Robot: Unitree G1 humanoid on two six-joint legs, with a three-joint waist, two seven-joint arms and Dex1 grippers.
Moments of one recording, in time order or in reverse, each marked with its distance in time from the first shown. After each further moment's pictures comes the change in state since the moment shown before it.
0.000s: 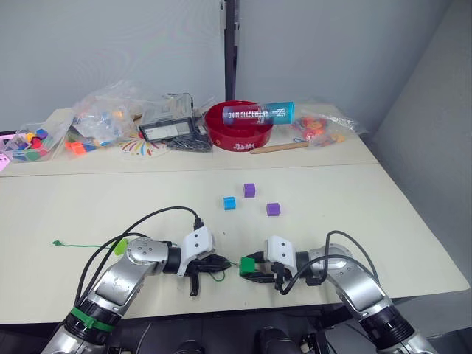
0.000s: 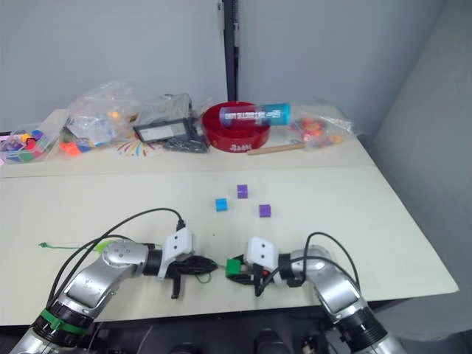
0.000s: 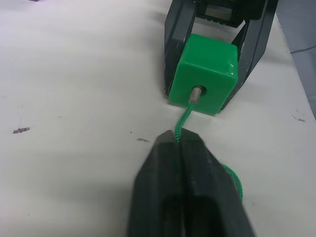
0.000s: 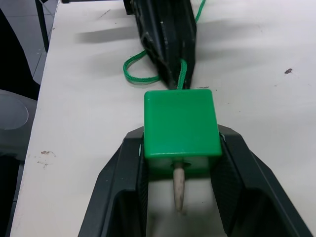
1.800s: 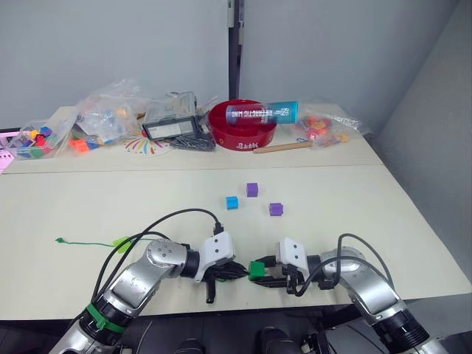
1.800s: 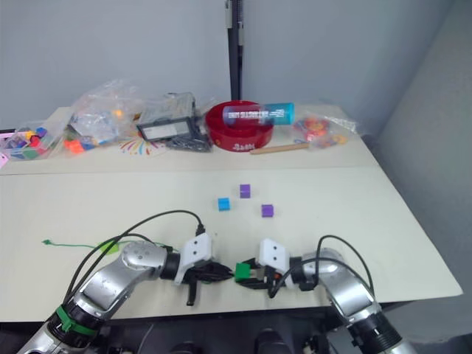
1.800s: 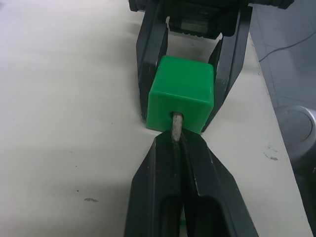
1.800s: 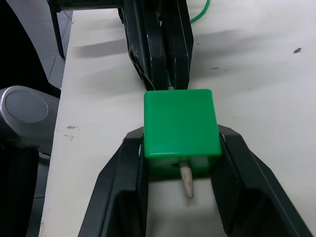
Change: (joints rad) left arm -0.052 -0.068 -0.125 -0.074 -0.001 0.101 0.054; right arm 0.028 -0.047 -0.028 0.015 0.066 -0.036 0.055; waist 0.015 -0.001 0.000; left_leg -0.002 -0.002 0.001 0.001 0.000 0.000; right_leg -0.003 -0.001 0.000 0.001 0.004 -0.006
